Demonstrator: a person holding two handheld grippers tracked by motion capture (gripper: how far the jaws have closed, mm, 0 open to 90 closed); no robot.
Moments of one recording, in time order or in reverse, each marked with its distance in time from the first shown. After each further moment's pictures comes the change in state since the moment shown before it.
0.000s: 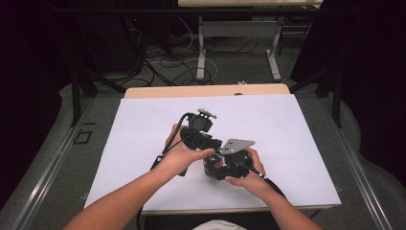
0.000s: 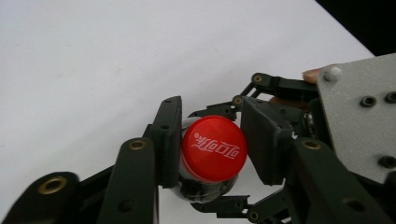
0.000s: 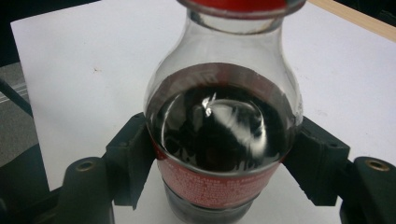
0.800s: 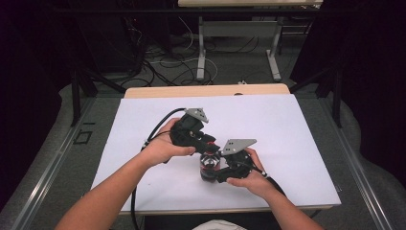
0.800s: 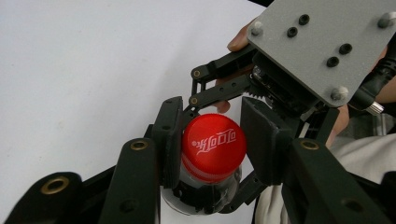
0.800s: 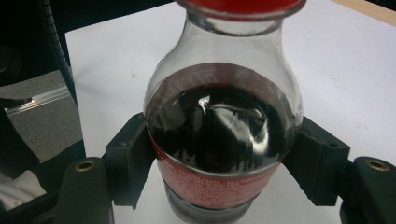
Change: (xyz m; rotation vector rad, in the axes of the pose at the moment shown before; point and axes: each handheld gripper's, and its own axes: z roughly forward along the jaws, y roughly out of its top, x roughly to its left) left arm 0.035 -0.002 -0.006 -0.017 -0.322 0.409; right arm -0.001 0.002 -0.003 -0.016 0.134 0.001
